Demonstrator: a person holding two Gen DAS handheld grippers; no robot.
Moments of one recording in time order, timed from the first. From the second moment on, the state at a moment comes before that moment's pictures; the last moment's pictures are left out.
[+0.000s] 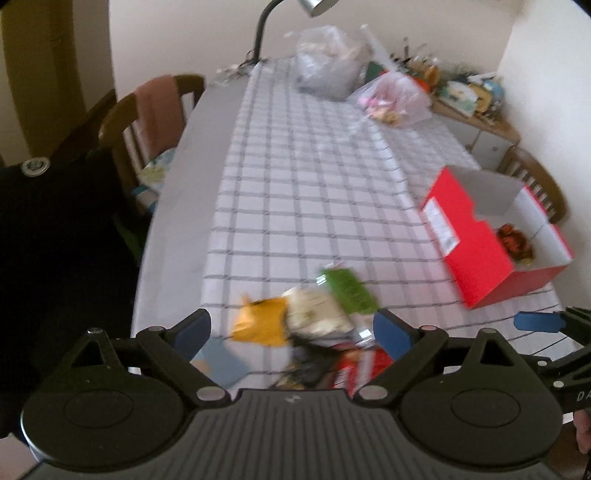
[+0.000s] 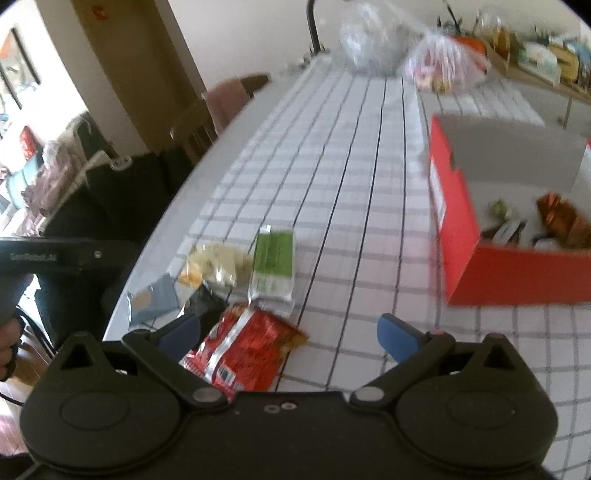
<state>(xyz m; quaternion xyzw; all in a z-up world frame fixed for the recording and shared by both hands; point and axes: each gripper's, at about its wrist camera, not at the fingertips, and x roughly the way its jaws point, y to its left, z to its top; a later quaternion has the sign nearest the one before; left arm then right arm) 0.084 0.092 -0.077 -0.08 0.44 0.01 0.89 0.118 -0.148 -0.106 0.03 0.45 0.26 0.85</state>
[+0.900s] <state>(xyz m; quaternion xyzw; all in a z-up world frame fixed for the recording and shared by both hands) 0.099 0.146 -0.166 0.02 0.53 0.00 0.85 0.138 -0.057 -0.179 0.01 0.55 0.14 0.82</state>
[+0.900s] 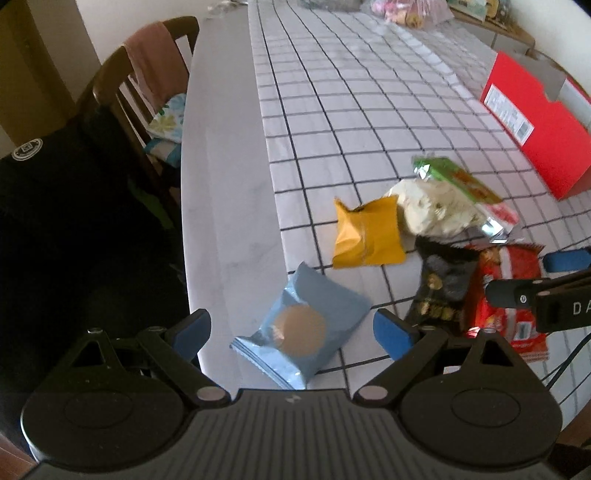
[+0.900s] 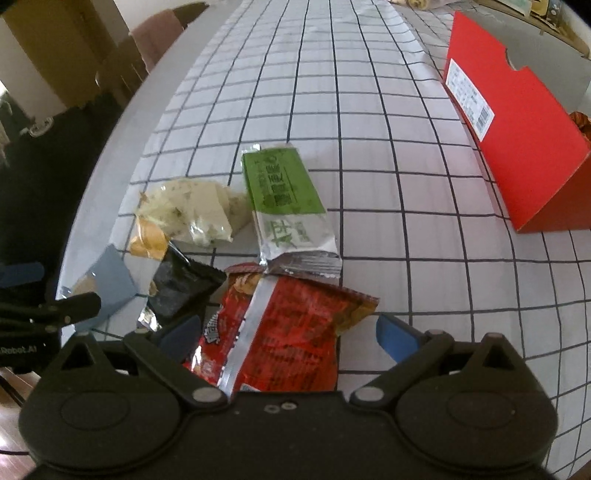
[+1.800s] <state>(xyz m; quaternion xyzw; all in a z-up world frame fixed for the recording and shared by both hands) 0.098 0.134 -0.188 0.04 0.56 -0.02 0.83 0.124 -0.061 -0.186 -0.06 0.54 0.18 0.82</state>
